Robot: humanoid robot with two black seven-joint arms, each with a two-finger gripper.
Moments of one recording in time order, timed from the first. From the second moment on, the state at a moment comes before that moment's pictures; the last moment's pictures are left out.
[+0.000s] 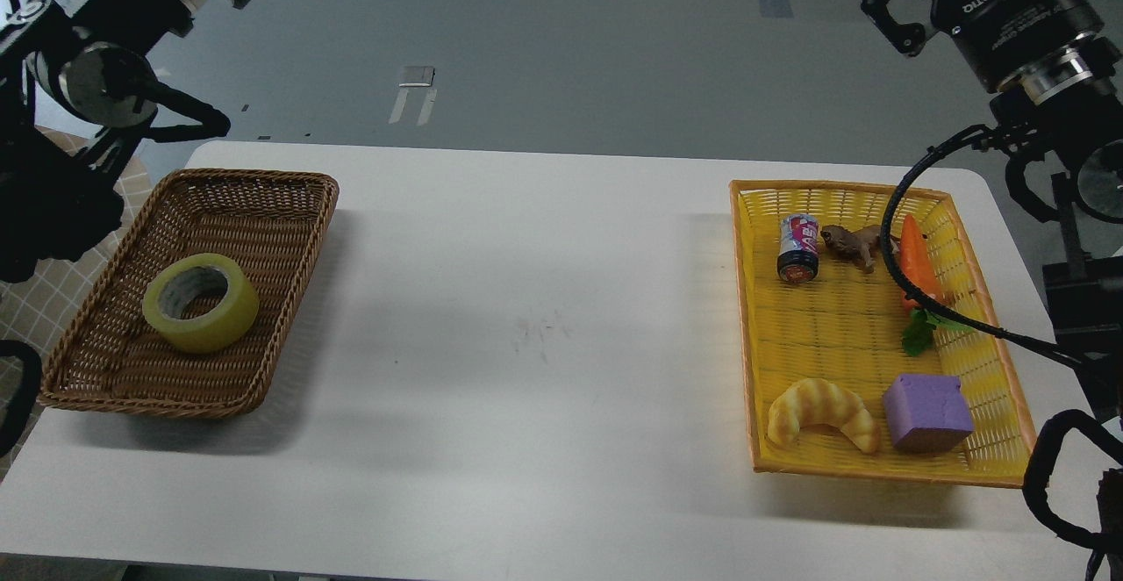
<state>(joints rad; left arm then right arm) -0.96 0.52 -0.90 -0.93 0.20 -0.49 -0.18 0.78 -0.17 1.55 0.94 -0.26 0.49 -0.30</state>
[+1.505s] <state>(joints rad) -0.70 0.22 -1.08 -0.91 0.19 -0.49 -0.22 0.70 0.00 1.48 0.90 -0.26 0.49 -0.30</state>
